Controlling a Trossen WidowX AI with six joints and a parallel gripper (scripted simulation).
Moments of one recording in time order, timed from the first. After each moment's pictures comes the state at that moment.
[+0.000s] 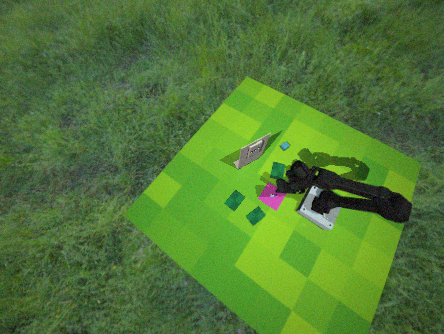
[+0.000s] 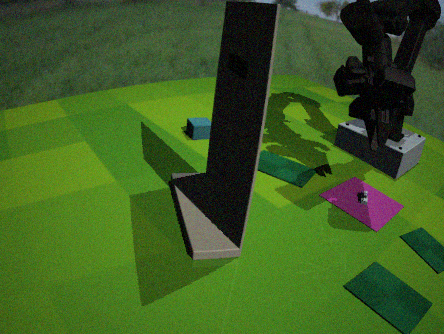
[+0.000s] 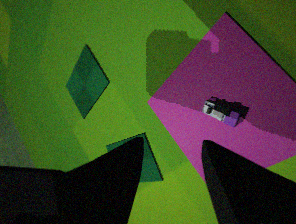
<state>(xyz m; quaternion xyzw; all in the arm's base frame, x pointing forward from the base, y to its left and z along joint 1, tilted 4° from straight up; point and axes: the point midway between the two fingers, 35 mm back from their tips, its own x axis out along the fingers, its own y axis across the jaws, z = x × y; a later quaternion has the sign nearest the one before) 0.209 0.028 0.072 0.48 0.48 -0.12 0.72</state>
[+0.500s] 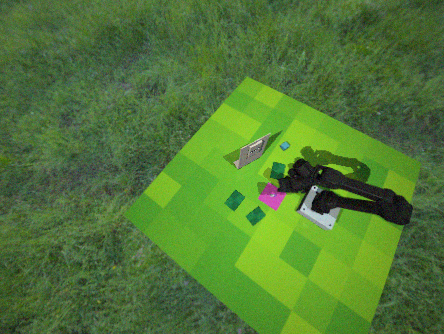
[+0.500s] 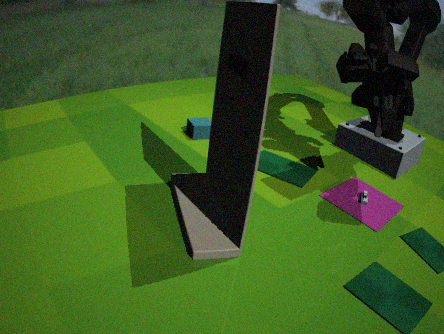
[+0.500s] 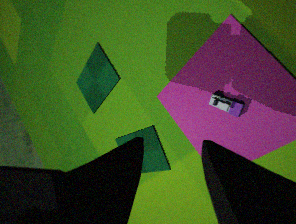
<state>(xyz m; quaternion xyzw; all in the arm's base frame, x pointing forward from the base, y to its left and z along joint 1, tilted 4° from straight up) 0.203 0.030 0.095 0.48 0.48 -0.12 0.73</state>
